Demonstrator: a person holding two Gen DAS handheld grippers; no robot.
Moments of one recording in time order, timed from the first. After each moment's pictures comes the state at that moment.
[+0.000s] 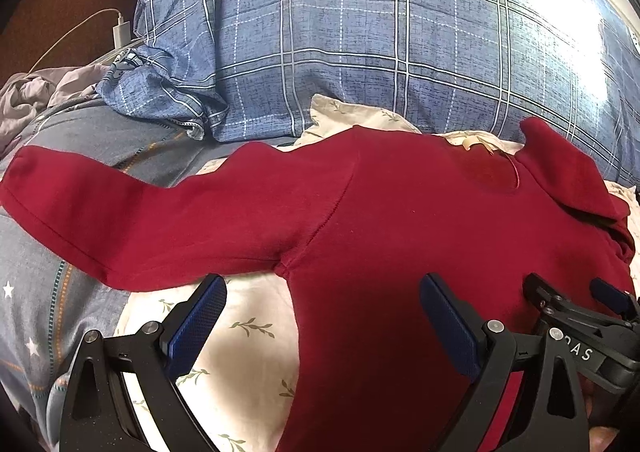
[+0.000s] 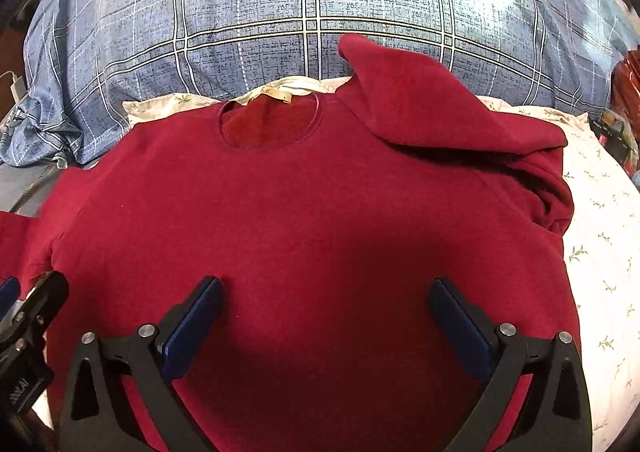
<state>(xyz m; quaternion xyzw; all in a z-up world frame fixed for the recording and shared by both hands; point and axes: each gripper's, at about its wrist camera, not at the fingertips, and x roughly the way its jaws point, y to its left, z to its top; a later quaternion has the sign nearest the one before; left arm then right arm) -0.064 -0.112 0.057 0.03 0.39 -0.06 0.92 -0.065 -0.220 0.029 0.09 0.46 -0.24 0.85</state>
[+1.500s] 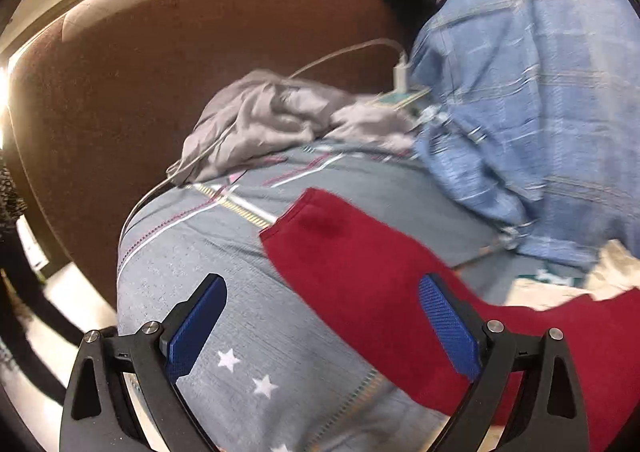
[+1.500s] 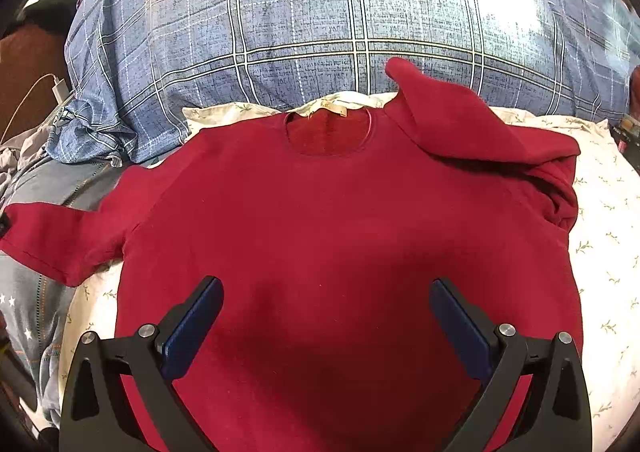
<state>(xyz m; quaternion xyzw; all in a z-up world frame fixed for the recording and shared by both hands) -0.047 0.048 0.112 0.02 0.28 0.33 0.90 -0.076 -0.191 0.058 0.12 0.45 -0.17 0.87</state>
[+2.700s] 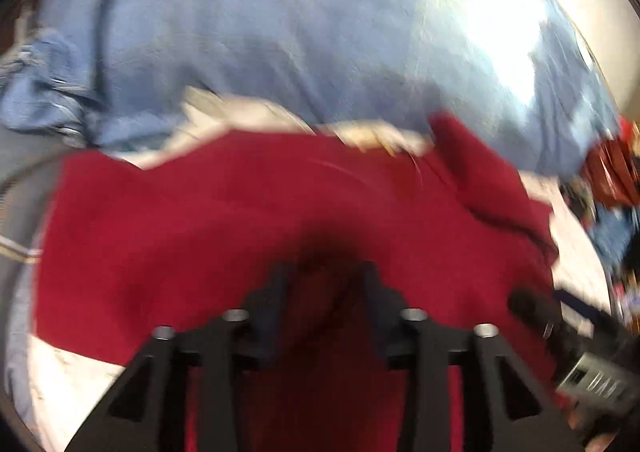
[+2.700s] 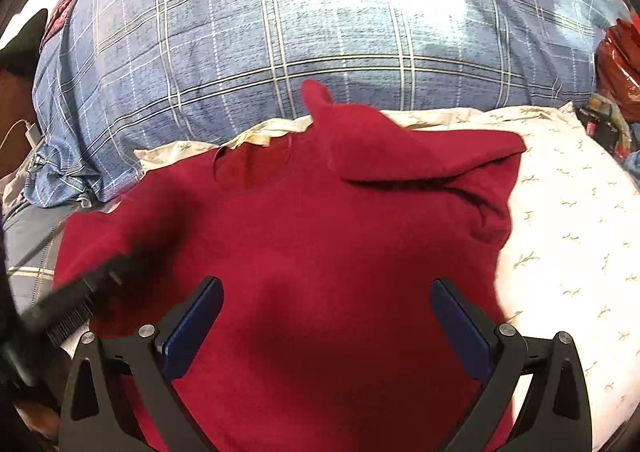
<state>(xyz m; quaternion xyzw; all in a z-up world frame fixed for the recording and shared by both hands) -0.035 -0.159 0.056 -0.01 0.44 -0.24 0.86 -0.098 -0.255 0.075 0.14 0.43 -0.21 0.87</state>
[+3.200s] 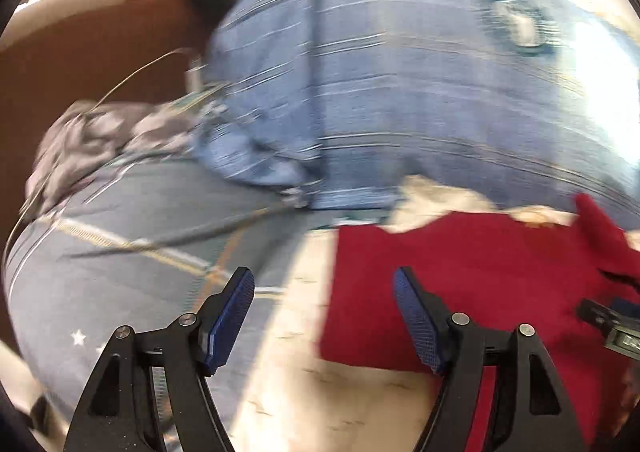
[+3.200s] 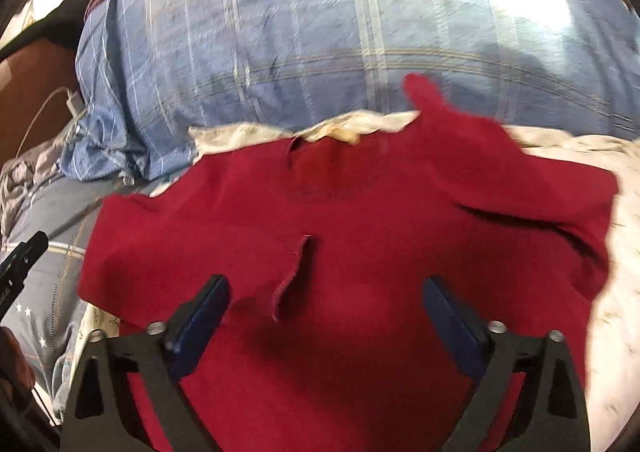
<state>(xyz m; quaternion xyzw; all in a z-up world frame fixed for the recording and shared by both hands) -0.067 -0.032 0.118 0.03 0.32 0.04 0.94 -0.032 -0.230 0.052 0.13 0.46 -0.09 0.88</state>
